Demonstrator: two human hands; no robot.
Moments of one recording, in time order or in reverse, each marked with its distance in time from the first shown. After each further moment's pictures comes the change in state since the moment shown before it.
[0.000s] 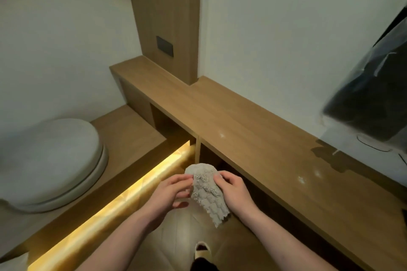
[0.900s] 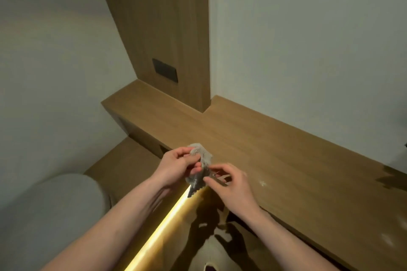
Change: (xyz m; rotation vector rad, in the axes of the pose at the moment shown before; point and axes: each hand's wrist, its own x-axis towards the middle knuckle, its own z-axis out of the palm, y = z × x) left_hand 0.285 0.228 -0.140 -0.104 0.018 -0.025; right_hand 0.301 -0.115 0.074 -0.169 0.224 -0.302
